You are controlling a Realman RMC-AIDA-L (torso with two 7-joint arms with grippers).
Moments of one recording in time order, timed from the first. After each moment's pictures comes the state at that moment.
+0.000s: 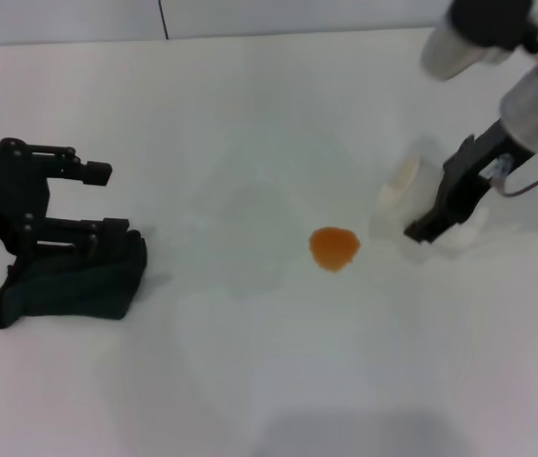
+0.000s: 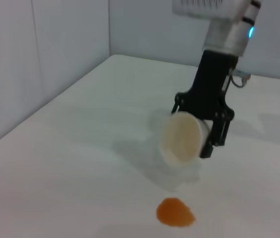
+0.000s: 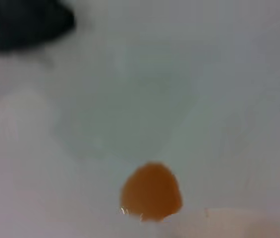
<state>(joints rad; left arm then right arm) -0.49 -1.98 0.77 1.10 2.08 1.83 -1.58 0.79 2.01 -1.33 -1.13 -2.50 -1.53 2.30</state>
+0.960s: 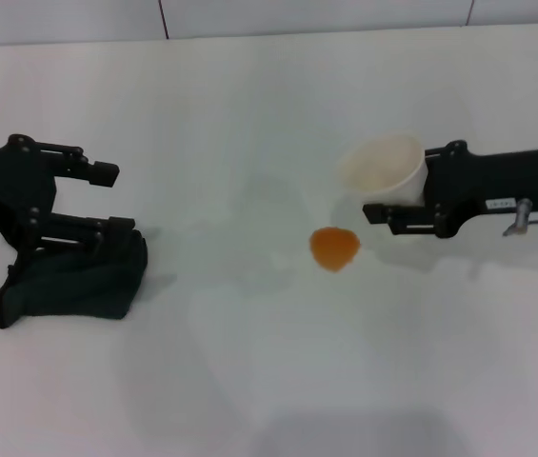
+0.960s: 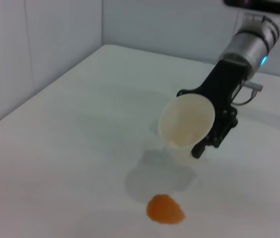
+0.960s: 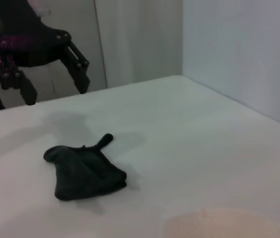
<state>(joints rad) -0.53 -1.97 0.79 1.11 2.11 1.86 -1.64 0.47 2.02 -1.20 -0.92 -1.79 -1.30 1.51</state>
